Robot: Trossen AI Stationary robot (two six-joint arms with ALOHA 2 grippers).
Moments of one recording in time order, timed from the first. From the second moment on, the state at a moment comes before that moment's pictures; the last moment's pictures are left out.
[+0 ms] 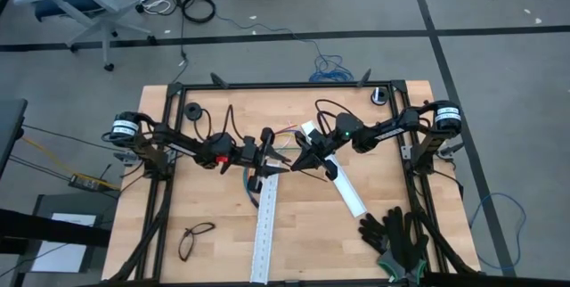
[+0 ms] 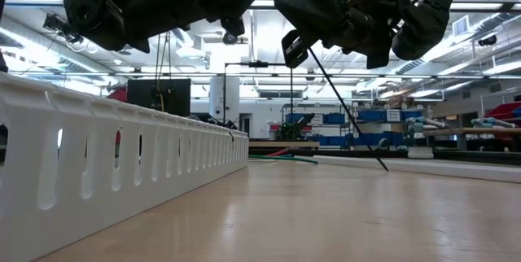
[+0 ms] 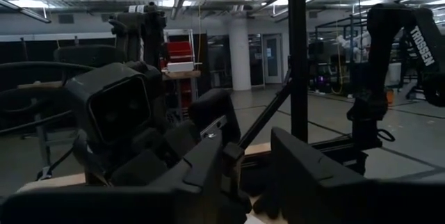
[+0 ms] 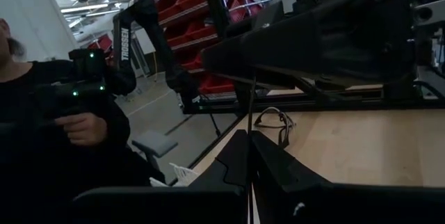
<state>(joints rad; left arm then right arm) -0.02 1.64 0.60 1.30 0.23 0.02 -0.15 1.71 0.69 1.17 -0.76 0.37</state>
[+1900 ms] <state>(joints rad) -0.01 1.64 0.60 1.29 0.20 0.02 -0.15 1.71 0.69 1.21 -0.72 0.36</state>
